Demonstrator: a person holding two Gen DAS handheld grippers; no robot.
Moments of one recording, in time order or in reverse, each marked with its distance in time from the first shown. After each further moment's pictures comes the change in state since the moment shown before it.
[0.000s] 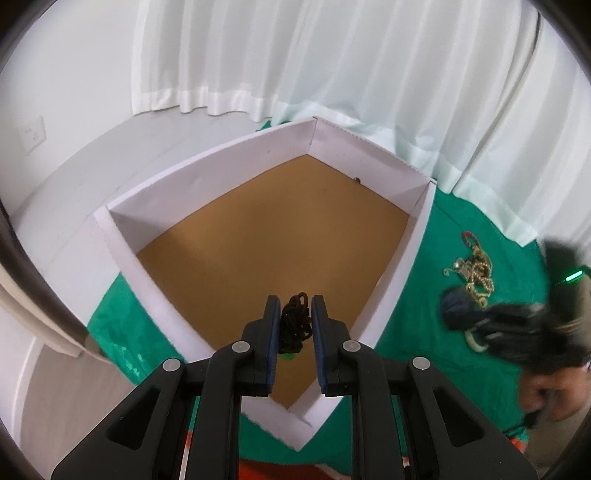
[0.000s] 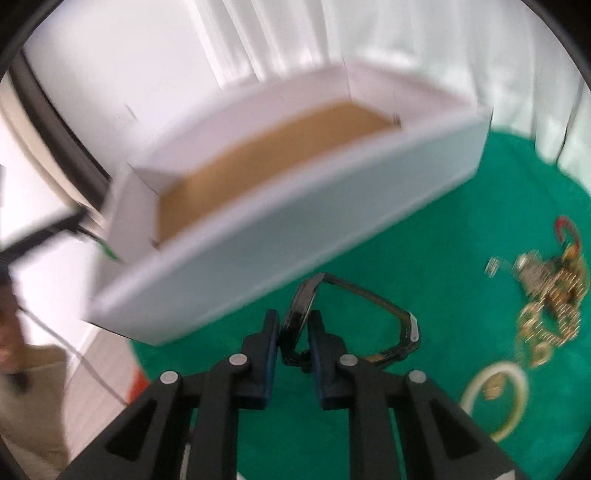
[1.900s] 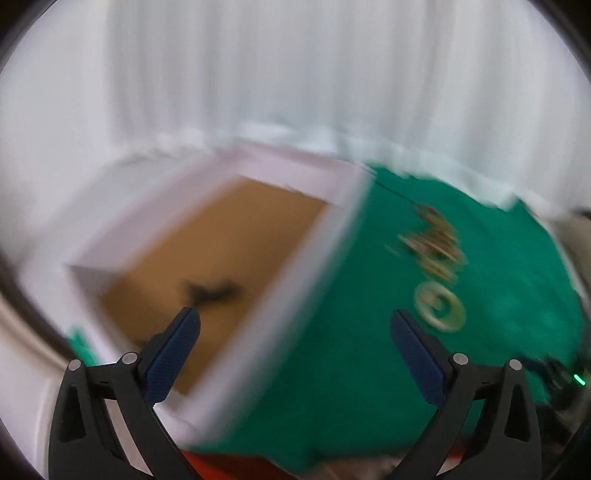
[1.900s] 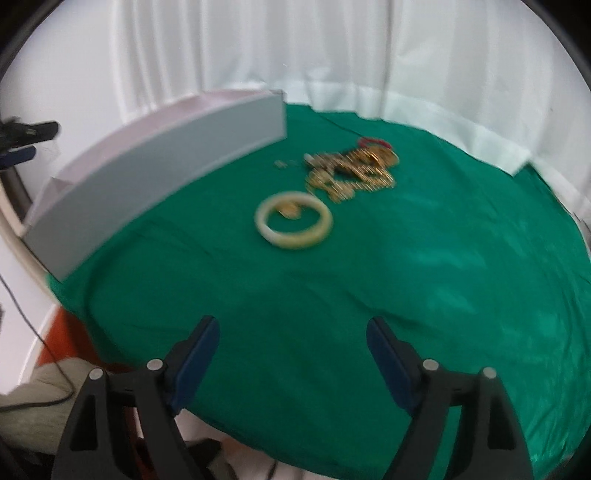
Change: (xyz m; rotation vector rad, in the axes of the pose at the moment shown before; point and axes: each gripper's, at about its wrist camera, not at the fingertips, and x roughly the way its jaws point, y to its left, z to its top) left arm -0.027 -0.138 -0.044 0.230 -0.046 -0.044; right arm -0.091 -0.062 -0.217 0.194 -0.159 -0.433
